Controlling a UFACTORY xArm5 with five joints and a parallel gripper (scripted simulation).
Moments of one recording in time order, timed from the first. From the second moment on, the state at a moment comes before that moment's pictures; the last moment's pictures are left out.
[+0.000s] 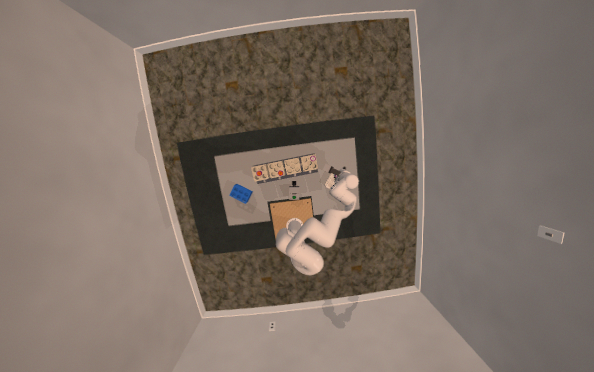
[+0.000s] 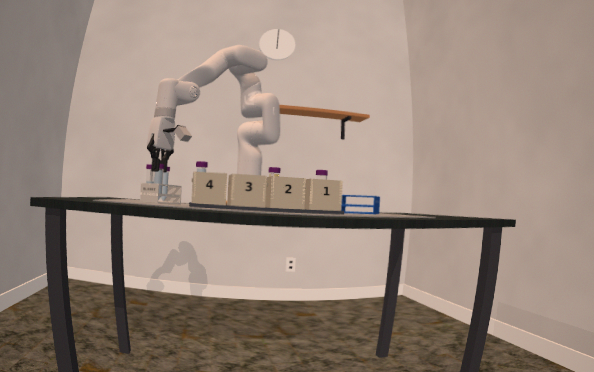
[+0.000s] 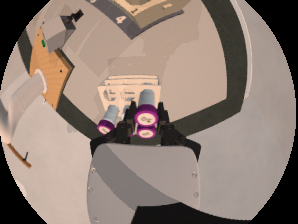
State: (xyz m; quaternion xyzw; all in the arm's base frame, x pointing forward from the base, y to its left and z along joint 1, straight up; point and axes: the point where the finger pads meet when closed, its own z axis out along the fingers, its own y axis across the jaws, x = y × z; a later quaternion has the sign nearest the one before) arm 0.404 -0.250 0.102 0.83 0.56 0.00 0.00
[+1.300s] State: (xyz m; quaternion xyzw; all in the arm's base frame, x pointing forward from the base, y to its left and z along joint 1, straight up) arm 0.404 -0.250 0.122 0.83 0.56 0.00 0.00
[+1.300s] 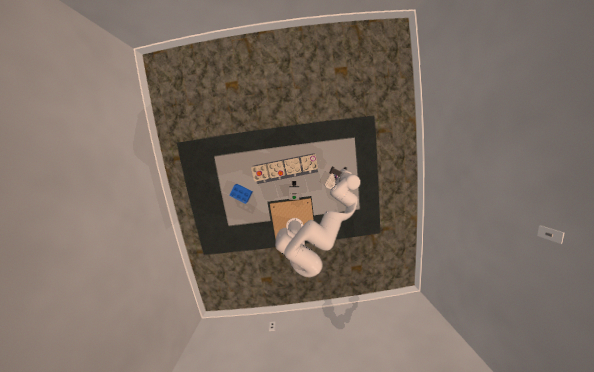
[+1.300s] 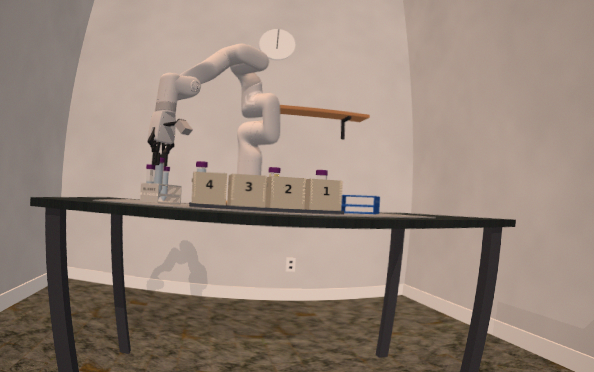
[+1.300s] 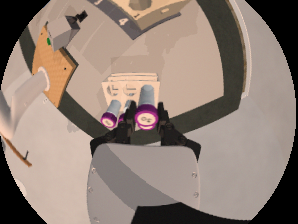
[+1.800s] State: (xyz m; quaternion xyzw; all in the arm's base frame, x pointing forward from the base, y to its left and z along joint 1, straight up) arm 0.403 -0.250 0.143 0.83 0.56 0.00 0.00
